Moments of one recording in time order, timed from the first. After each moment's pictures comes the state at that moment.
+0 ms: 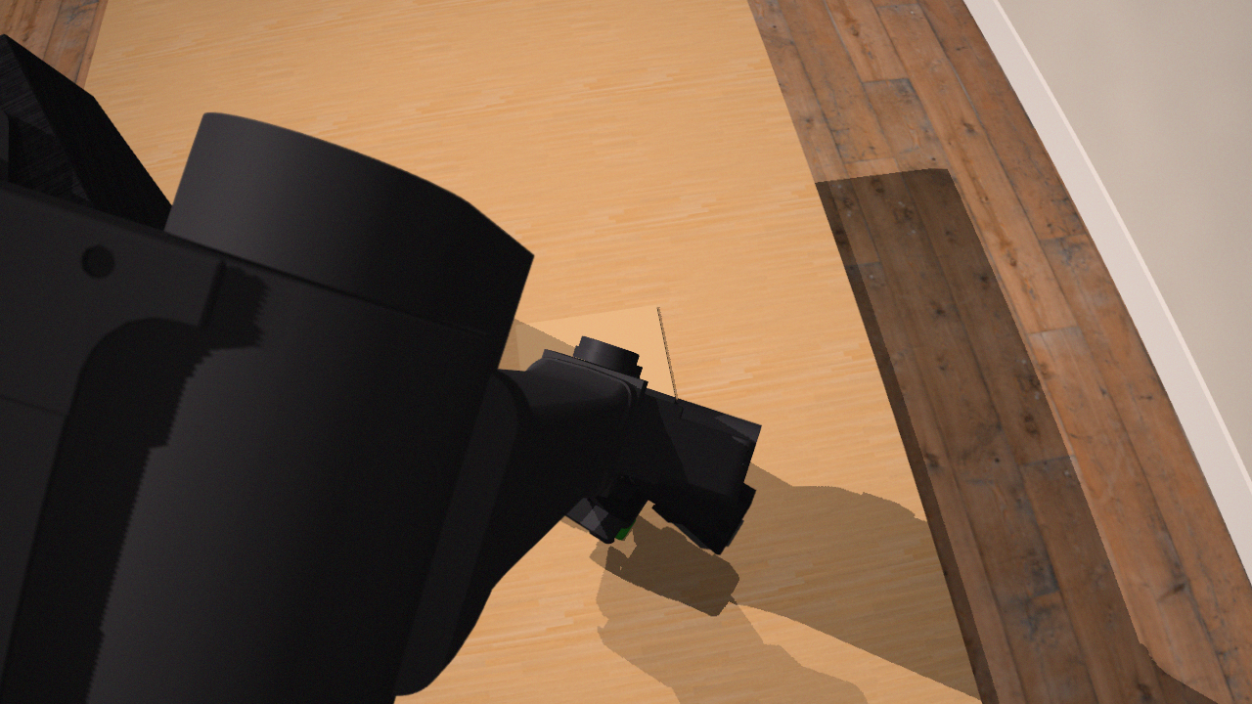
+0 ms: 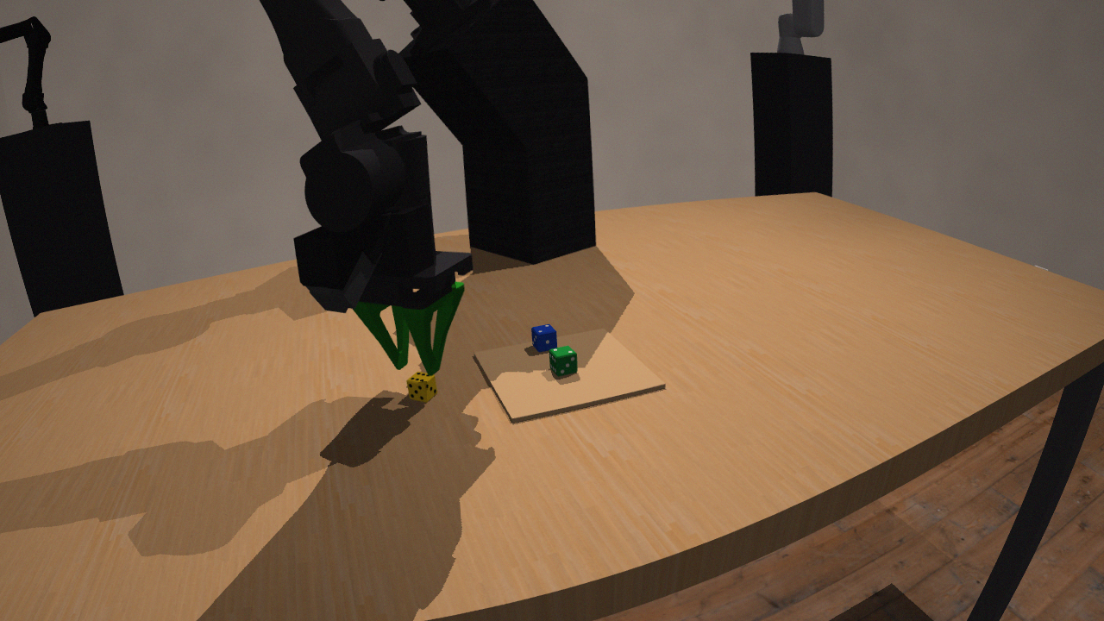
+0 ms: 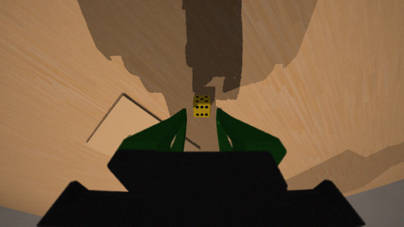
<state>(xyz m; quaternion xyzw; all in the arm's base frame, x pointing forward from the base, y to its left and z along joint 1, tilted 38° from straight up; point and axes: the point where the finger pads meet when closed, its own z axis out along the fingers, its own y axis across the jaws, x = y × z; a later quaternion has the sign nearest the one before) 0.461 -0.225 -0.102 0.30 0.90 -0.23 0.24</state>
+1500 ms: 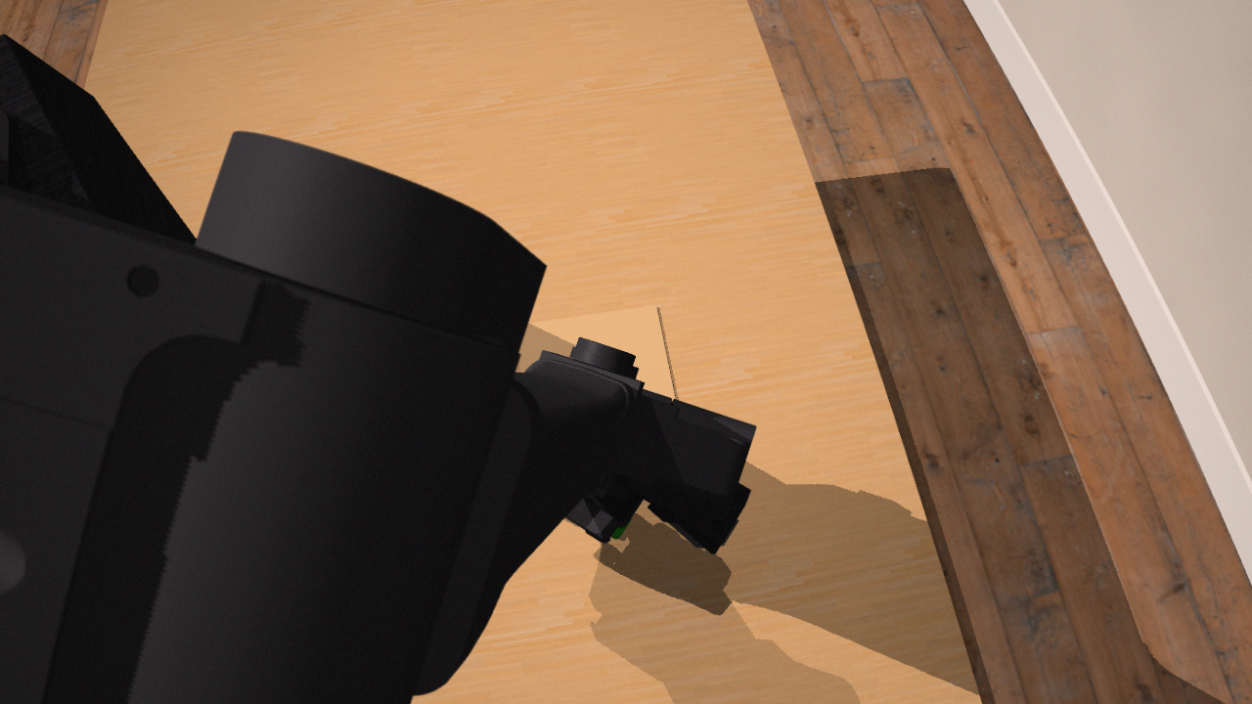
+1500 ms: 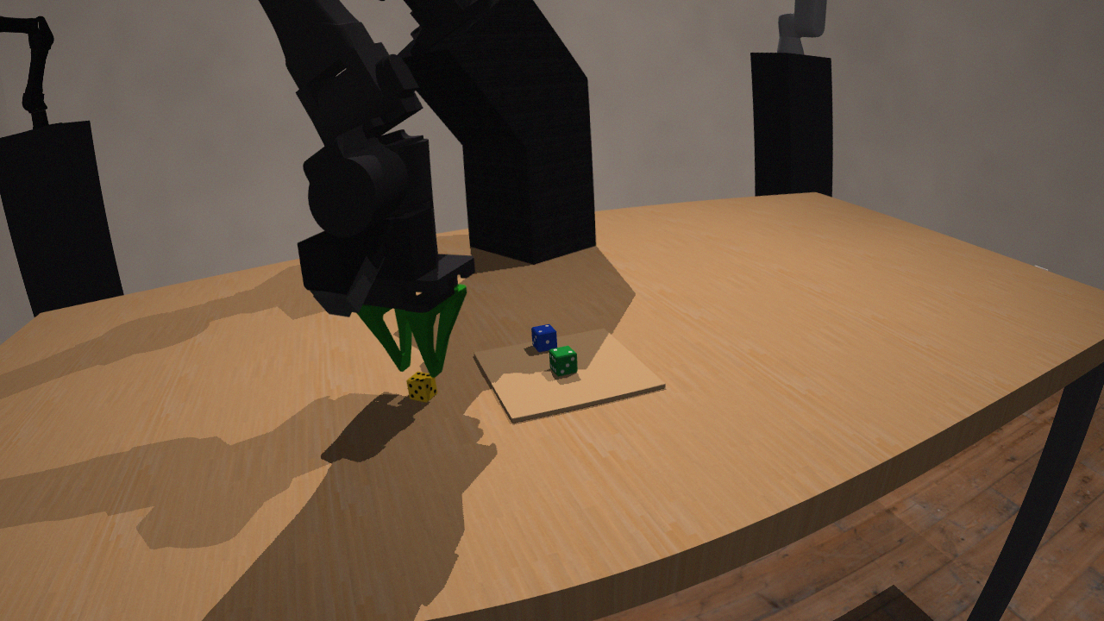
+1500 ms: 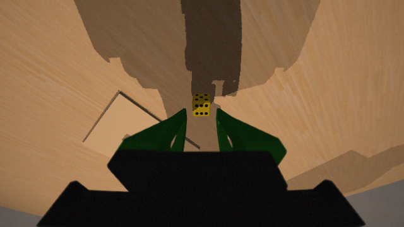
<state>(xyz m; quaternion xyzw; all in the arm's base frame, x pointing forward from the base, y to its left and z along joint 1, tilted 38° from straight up) 0.459 -0.225 -0.107 0.30 0.90 -0.23 0.23</state>
